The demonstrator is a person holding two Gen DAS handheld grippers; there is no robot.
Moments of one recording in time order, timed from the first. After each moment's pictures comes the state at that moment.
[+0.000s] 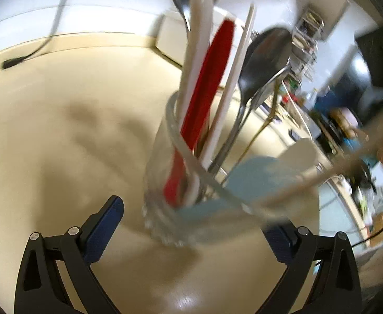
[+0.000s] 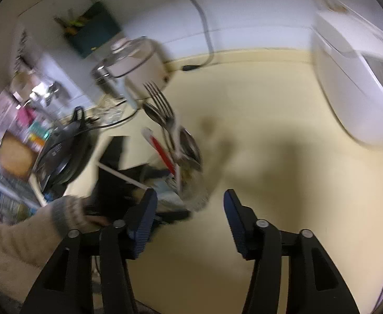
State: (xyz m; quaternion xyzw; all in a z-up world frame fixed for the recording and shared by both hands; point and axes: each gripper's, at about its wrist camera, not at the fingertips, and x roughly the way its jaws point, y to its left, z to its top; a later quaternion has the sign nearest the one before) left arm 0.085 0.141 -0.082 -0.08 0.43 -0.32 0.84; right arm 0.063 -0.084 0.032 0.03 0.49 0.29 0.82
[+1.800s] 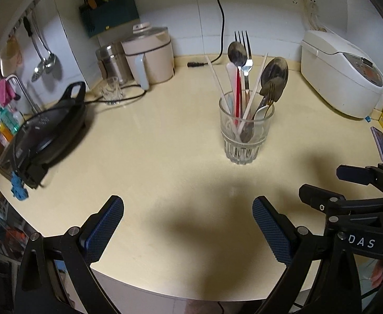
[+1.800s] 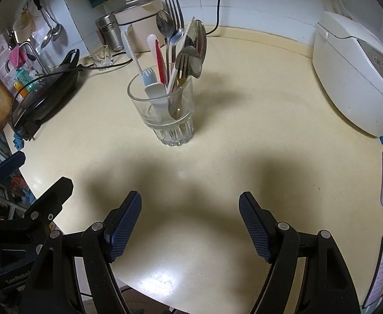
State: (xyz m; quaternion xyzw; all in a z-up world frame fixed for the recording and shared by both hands) left arm -0.089 0.041 0.018 -0.02 0.43 0.22 0.87; right arm -0.008 -0.082 -0.017 -0.09 0.48 0.30 0.82
